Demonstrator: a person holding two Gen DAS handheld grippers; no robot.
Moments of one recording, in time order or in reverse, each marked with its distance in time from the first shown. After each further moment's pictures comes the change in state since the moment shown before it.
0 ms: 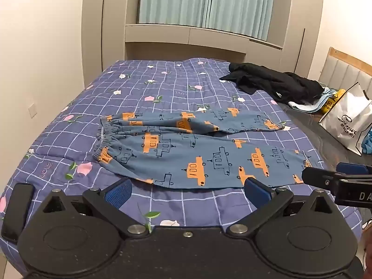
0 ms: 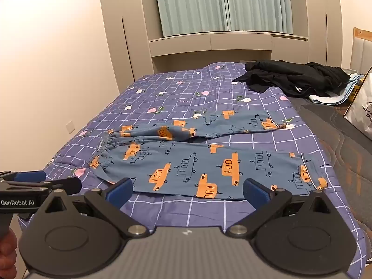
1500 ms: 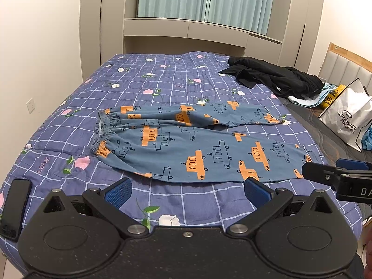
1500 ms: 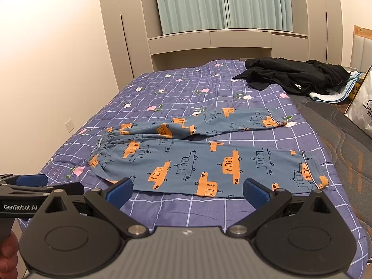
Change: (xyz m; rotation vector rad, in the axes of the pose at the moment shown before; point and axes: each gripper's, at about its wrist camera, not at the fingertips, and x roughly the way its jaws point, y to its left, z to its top) left arm 0.009 0.003 0.000 -0.011 0.041 -0.013; right arm 0.006 0.001 -0.001 0.002 0.012 -0.004
